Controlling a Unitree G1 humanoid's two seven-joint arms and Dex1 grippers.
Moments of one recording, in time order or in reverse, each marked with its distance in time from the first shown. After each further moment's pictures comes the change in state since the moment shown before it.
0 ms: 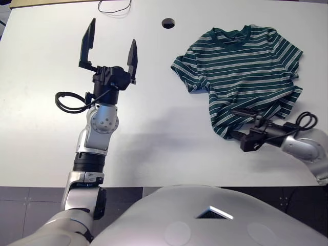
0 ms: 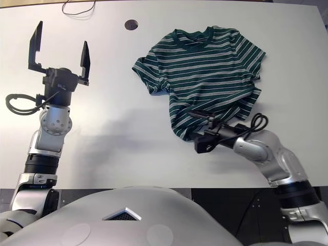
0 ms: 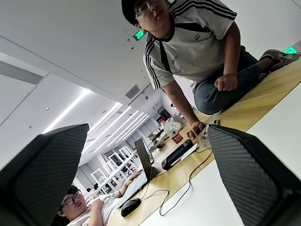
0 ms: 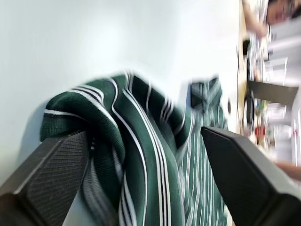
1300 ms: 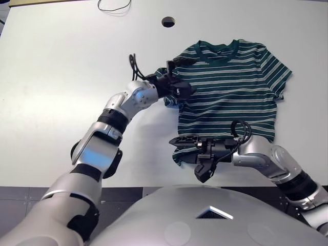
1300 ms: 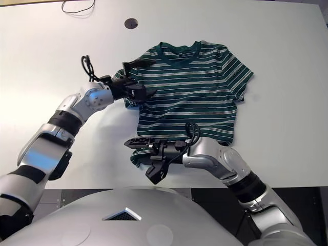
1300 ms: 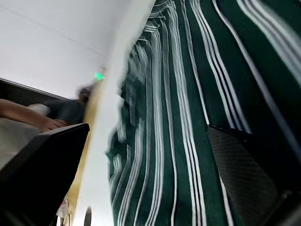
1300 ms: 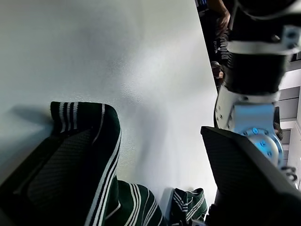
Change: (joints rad) left arm -0.598 -0.136 -0.467 0.776 0.181 -0.142 -0.497; right arm -0.102 0.223 0.304 -0.170 -0.109 -0.007 0.087
